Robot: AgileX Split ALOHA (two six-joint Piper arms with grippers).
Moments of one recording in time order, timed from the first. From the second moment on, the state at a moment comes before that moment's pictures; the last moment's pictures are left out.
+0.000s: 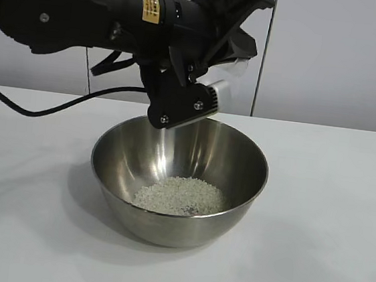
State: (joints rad) left arm -0.71 1.83 -1.07 0.43 -0.50 2.18; right arm -0.10 -0.02 -0.47 -0.06 1.08 0.06
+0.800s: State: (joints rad) left arm -0.80 1.82 -0.80 -0.19 -0.94 1.49; right arm -0.10 -0.02 -0.47 -0.06 1.08 0.06
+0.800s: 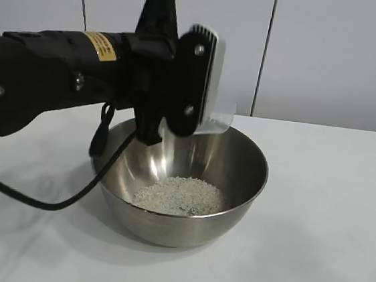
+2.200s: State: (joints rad) left arm -0.31 1.99 -0.42 -0.07 -1.13 0.05; right arm -0.10 -0.02 -0.47 -0.06 1.08 0.06
